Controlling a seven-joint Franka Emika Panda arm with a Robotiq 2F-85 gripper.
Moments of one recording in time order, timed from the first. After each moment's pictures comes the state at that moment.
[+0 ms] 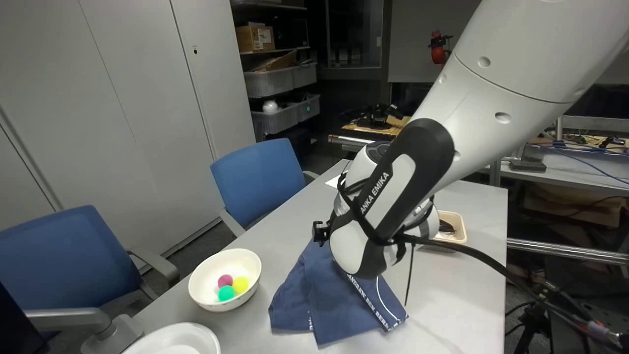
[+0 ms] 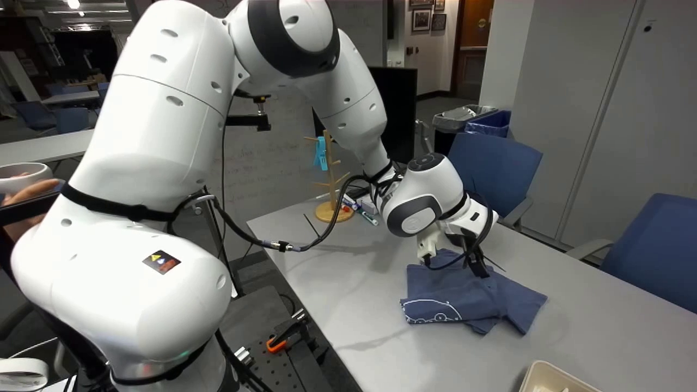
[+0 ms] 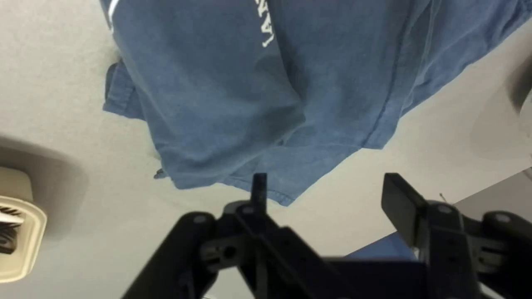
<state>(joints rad) 0.57 0.68 -0.45 -2.16 0.64 3.23 0.36</state>
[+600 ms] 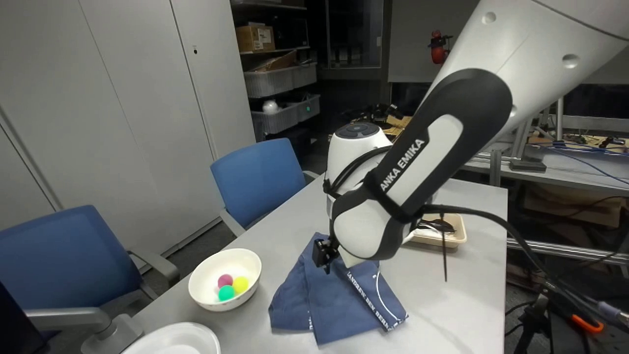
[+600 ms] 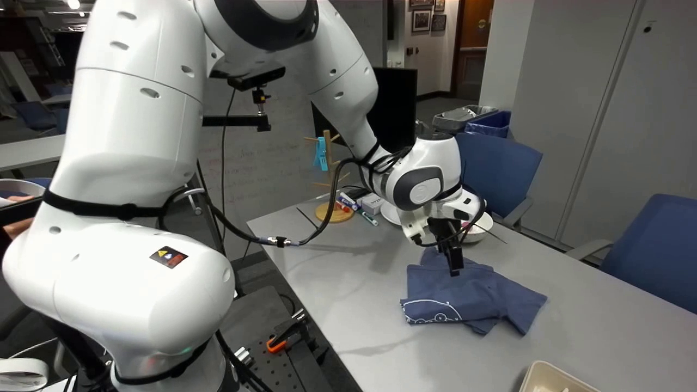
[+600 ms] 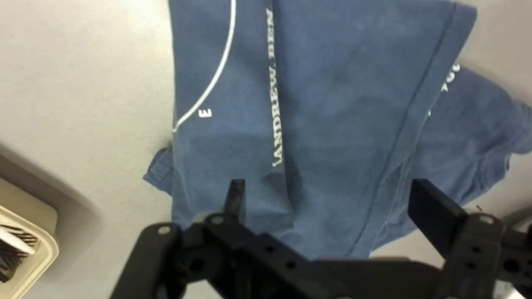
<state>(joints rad) 0.64 0.55 -0.52 -2.18 0.34 2.78 0.41</state>
